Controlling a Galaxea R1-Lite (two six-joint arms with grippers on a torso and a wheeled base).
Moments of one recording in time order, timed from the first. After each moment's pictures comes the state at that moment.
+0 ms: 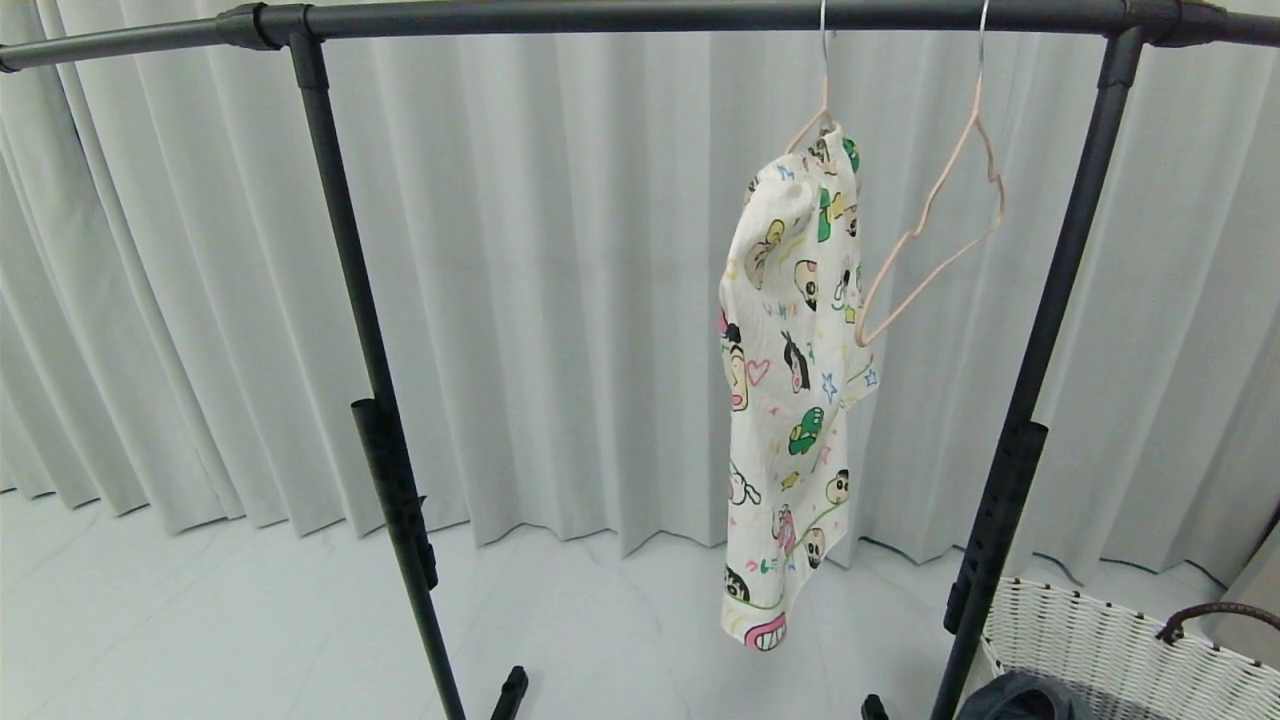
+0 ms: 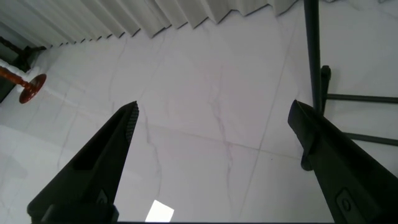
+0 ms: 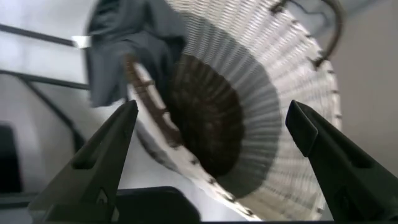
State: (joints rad) left arm -0.28 0.62 -0.02 -0.02 0.65 0.21; right arm 0.00 0.70 -0.05 0.05 -0.10 -0.24
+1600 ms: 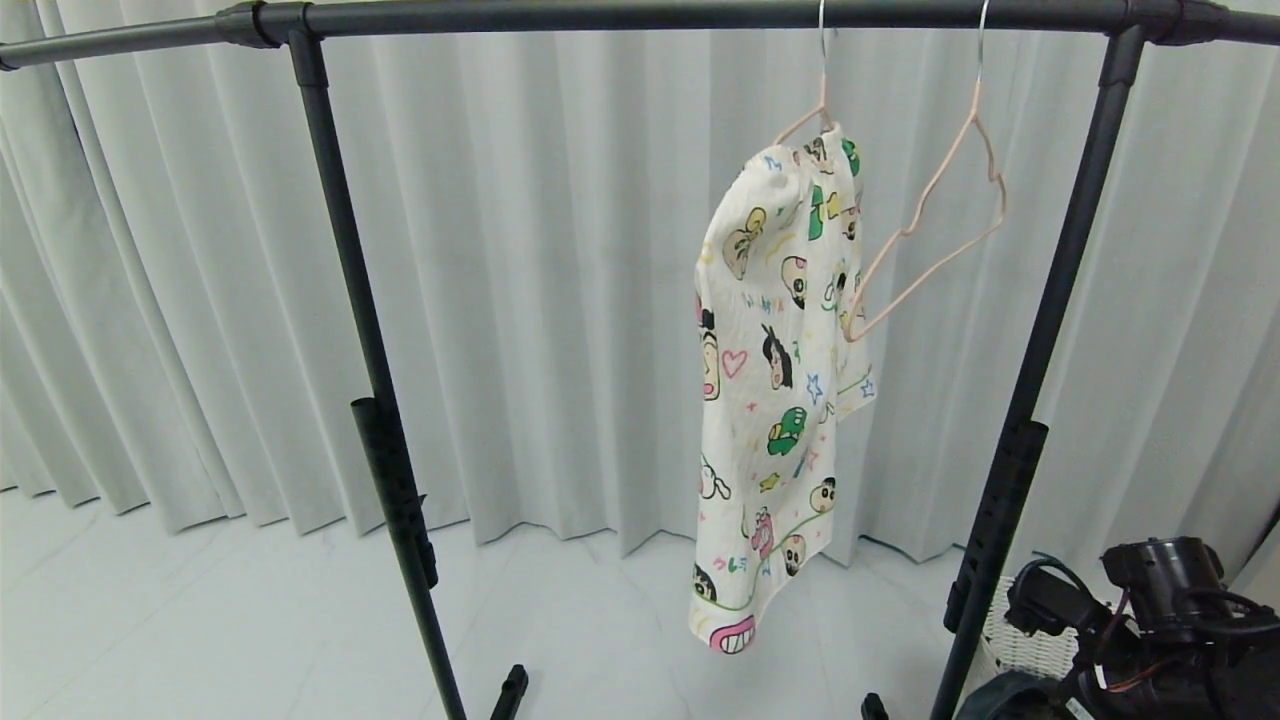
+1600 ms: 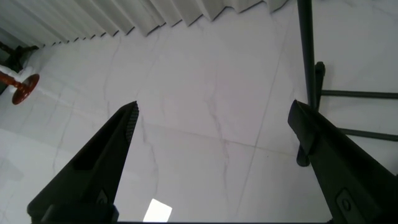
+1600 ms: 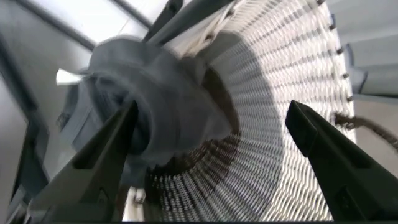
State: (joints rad) left arm -0.28 0.64 -0.02 -0.02 0.63 0.20; right arm 0.10 1.93 -0.26 -0.69 -0.05 -0.57
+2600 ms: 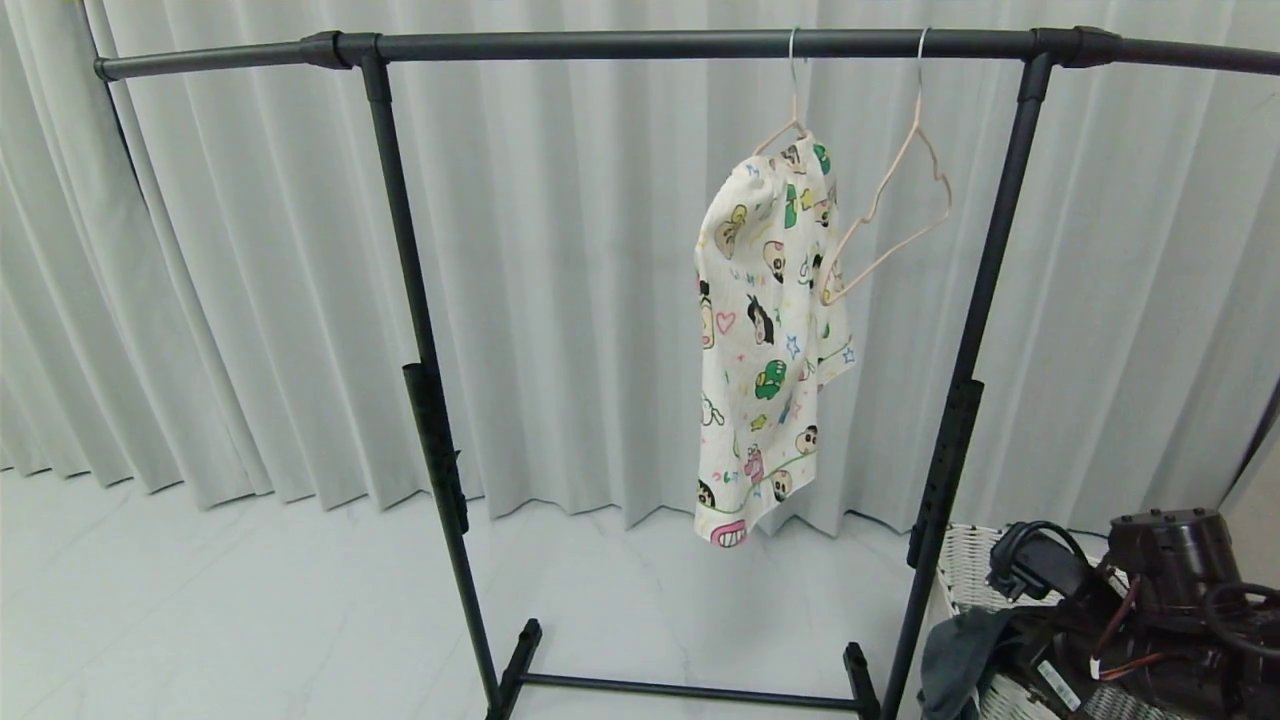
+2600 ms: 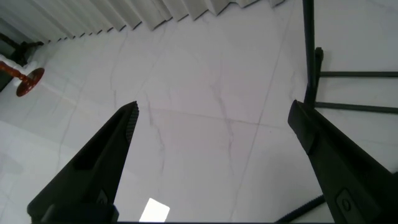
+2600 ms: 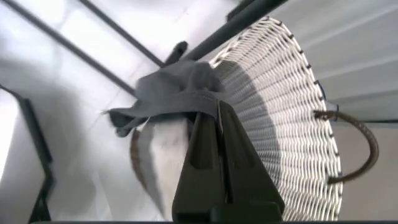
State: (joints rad) left arm -0.28 0.61 -0.02 -0.02 0.63 0.20; right arm 0.29 1.73 -0.26 -0.72 -0.09 -0.47
